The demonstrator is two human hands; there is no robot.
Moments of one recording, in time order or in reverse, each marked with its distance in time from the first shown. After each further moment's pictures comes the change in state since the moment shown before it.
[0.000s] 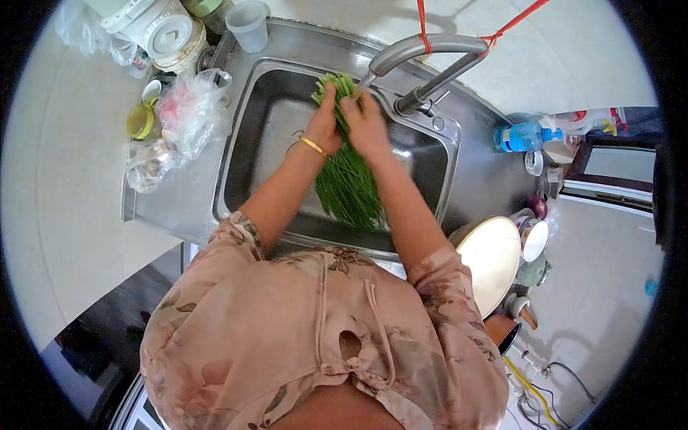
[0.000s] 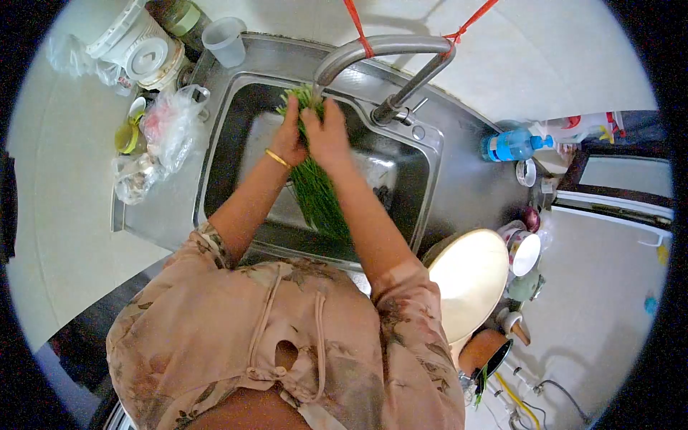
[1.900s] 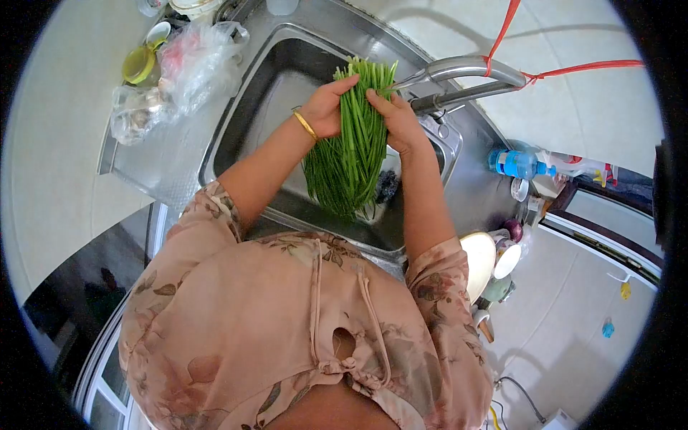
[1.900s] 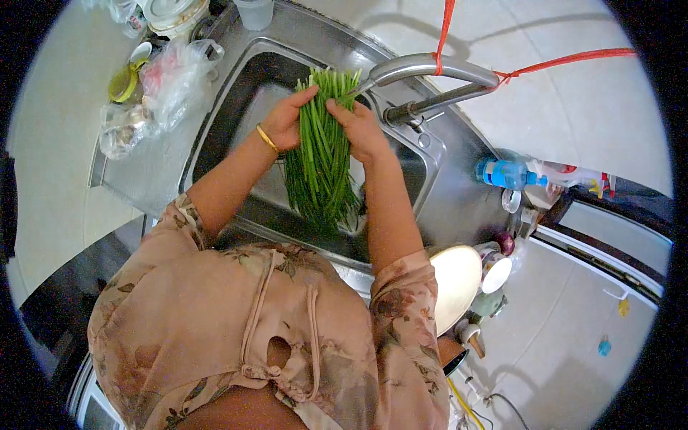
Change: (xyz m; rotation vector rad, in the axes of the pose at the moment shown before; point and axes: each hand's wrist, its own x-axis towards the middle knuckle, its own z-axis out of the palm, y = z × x) left_hand -0.009 0.029 -0.033 -0.249 -0.407 -0.252; right_hand 0.023 -0.018 -0.028 0.681 -0.551 0.510
